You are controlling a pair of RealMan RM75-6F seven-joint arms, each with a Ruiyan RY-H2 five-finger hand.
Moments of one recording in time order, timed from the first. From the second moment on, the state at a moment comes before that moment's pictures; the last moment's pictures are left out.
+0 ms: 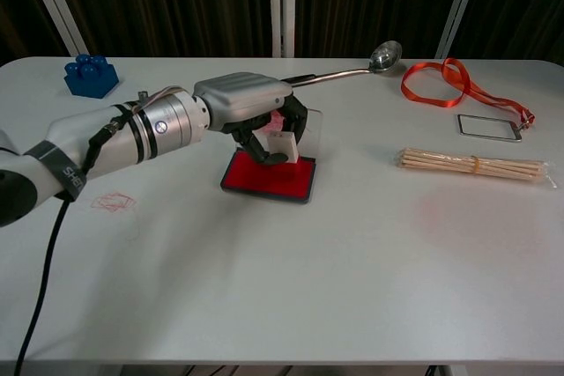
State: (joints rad) left arm -1.00 -1.92 -0.13 -0.88 1.51 0.82 -0.14; right arm 0.03 -1.16 0.07 -1.48 -1.42 1.46 0.02
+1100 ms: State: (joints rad) left arm -1.02 -1.87 -0.11 -0.89 1.48 0.79 -0.16; right arm 0.04 -1.15 0.07 -1.49 -1.41 1.43 0.03
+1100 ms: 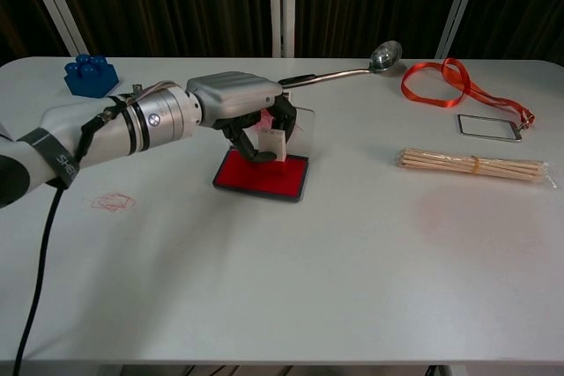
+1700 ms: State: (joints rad) left arm -0.75 -1.47 0.03 -1.38 1.45 0.97 0.03; right arm 0.05 -1.17 0.07 -1.48 -1.42 1.40 0.03
